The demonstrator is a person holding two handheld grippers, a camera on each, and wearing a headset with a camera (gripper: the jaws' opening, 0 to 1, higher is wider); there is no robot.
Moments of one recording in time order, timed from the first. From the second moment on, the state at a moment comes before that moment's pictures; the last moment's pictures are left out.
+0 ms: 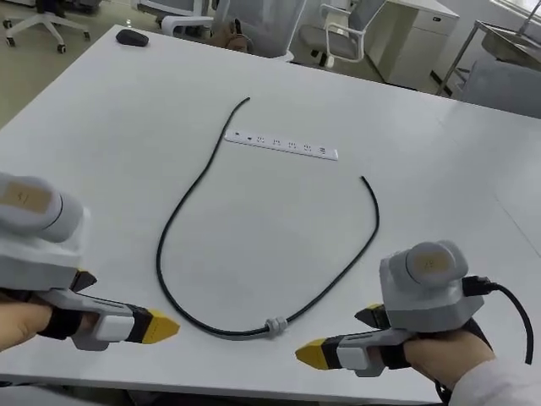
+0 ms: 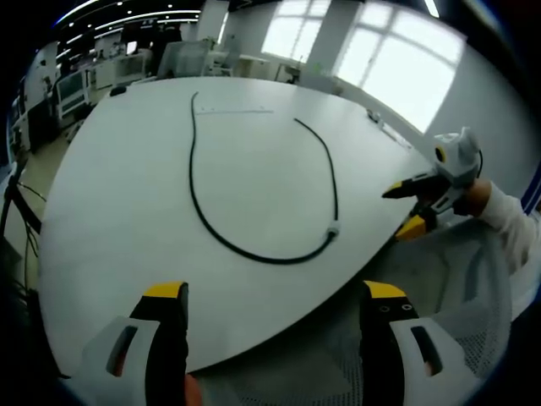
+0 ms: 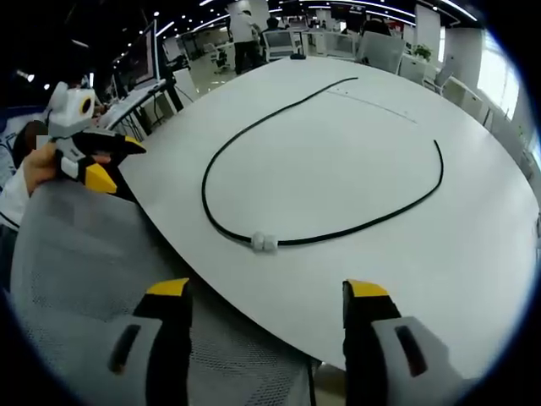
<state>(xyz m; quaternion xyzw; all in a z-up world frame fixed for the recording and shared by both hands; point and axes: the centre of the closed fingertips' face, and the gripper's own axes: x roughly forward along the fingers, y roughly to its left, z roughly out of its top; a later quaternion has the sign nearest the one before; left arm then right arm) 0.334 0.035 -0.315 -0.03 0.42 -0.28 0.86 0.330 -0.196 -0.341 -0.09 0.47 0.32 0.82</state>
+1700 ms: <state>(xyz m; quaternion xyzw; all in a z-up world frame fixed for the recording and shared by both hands) 0.330 0.032 -0.319 -0.03 0.43 -0.28 0.86 0.329 -0.197 -0.342 -0.08 0.47 0.32 0.82</state>
